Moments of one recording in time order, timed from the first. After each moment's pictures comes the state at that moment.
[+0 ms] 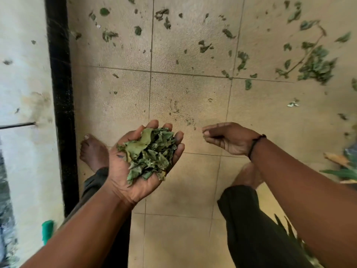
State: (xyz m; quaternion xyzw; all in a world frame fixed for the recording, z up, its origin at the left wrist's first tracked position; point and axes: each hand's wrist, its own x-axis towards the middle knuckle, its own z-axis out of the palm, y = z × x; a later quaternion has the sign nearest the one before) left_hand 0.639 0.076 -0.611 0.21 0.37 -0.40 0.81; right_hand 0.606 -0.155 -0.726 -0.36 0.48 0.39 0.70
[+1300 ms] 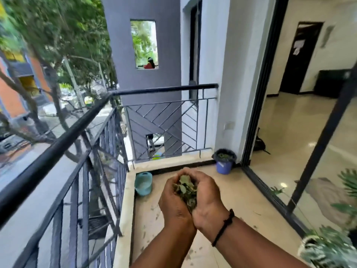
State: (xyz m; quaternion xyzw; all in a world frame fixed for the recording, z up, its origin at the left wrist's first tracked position) left_hand 0.846 0.037 0.029 0.25 0.11 -0.24 0.93; right_hand 0.817 0.004 0.062 -0.24 0.25 -0.16 0.92
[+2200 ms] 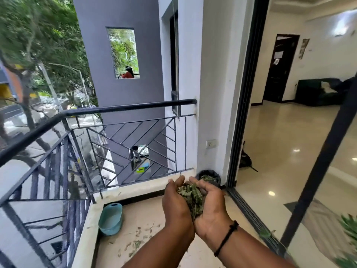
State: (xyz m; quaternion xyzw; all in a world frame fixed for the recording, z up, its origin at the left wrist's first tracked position) left_hand 0.951 -0.241 0.092 0.41 0.12 -0.25 0.87; right_hand 0.924 -0.284 0.093 -0.21 0.26 -0.22 0.92
